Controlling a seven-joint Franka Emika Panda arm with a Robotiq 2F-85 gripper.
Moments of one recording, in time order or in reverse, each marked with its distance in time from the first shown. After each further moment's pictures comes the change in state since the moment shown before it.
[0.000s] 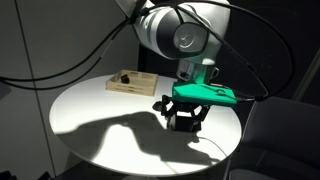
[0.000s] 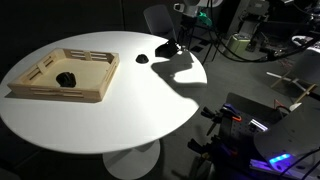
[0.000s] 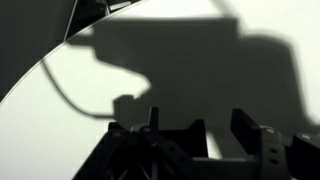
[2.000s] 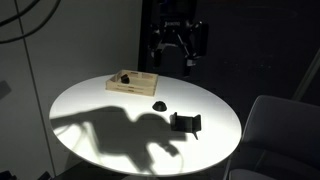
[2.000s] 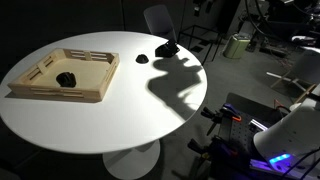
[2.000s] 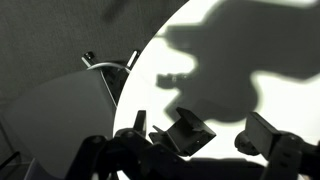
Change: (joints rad) arm 0.085 -0.416 -0.037 -0.030 -0.214 -0.363 0.963
